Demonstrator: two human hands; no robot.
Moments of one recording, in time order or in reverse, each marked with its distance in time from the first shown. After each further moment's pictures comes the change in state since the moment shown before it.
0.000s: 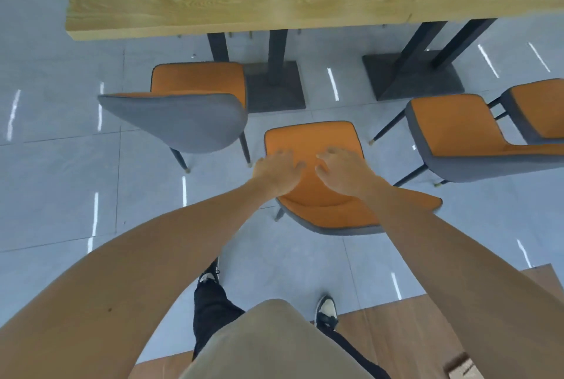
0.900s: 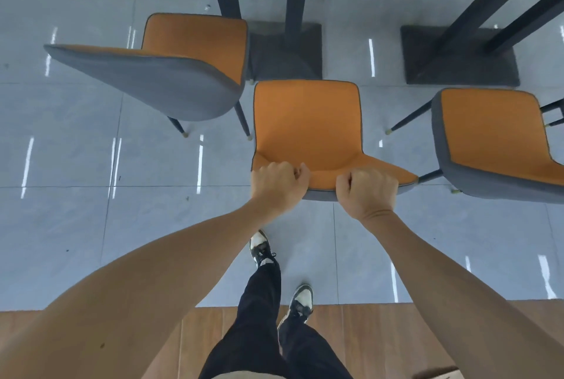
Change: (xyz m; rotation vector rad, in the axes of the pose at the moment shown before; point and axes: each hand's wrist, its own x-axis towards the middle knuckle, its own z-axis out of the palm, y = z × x) left_hand 0.042 0.078 0.089 -0.011 0.212 -0.189; right_hand 0.000 0.128 0.057 0.049 0.497 0.057
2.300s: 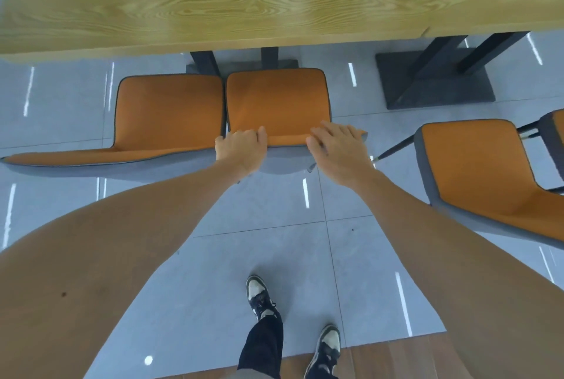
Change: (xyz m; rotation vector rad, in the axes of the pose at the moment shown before) left_hand 0.233 0.002 -0.107 0.143 -0.025 -0.041; right_hand 0.237 0.012 -0.006 0.128 -0.239 -0.113
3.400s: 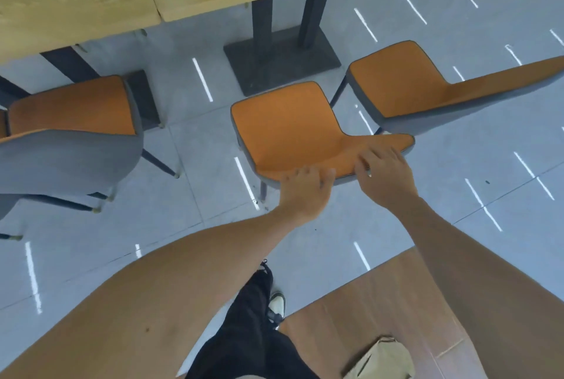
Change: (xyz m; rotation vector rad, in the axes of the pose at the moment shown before) left_hand -0.225 0.648 0.250 -0.216 -0.243 0.452; right_hand -0.404 0.570 -0.143 -0.216 0.248 0.447
